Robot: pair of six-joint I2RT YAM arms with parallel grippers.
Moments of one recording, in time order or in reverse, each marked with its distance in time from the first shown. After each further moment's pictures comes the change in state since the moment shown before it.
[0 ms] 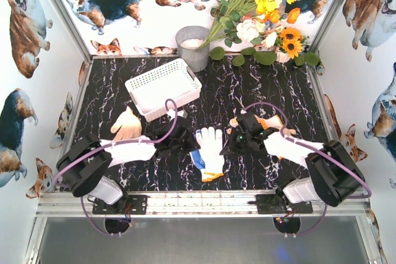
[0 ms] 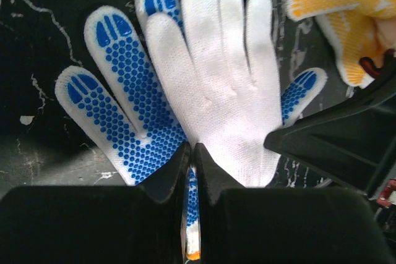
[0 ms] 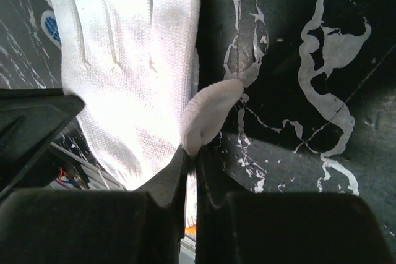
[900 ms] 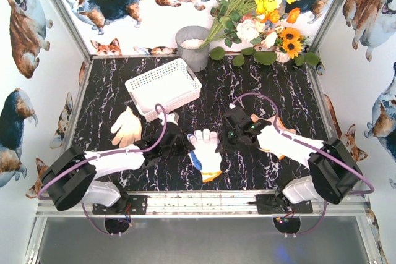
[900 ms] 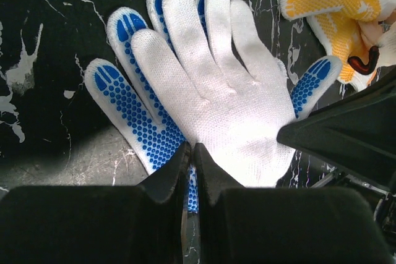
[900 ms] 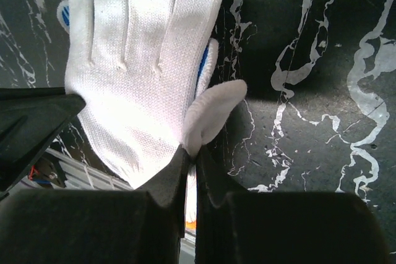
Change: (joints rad) left arm 0.000 -0.175 -0.141 0.065 -0.050 0.017; right arm 0.127 0.011 0.186 -0.204 0.124 -0.070
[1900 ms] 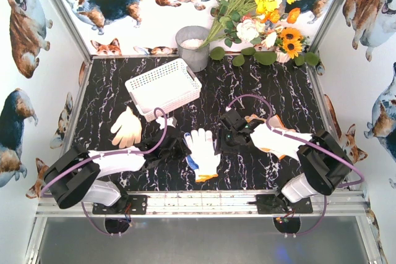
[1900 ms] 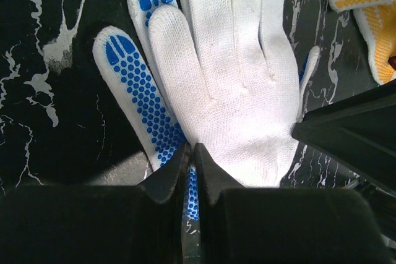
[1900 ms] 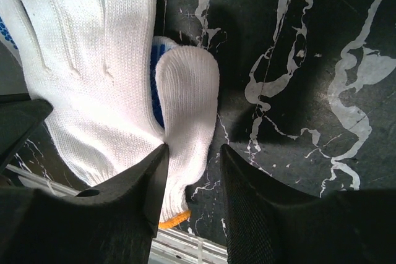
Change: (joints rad) left arm 0.000 0.020 -0.050 0.006 -0.021 -0.019; right arm 0.024 0.099 0.018 -0.014 0.063 -0.042
